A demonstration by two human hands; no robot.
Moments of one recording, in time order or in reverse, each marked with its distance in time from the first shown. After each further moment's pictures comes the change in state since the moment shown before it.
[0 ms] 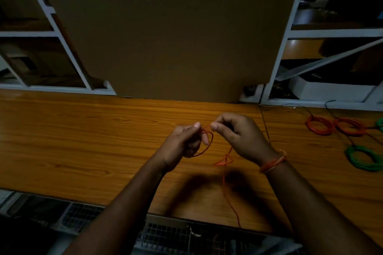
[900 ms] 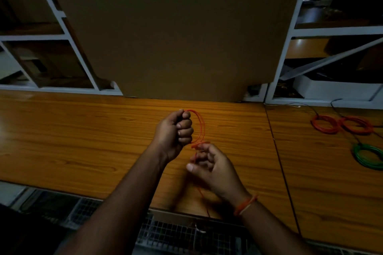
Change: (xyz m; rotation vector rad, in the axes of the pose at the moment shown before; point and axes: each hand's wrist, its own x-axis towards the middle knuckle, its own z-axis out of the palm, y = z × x) left_hand 0.003 0.014 -0.014 -0.672 0.261 -0.136; right_hand -0.065 -0.004 0.101 0.585 -0.001 0.369
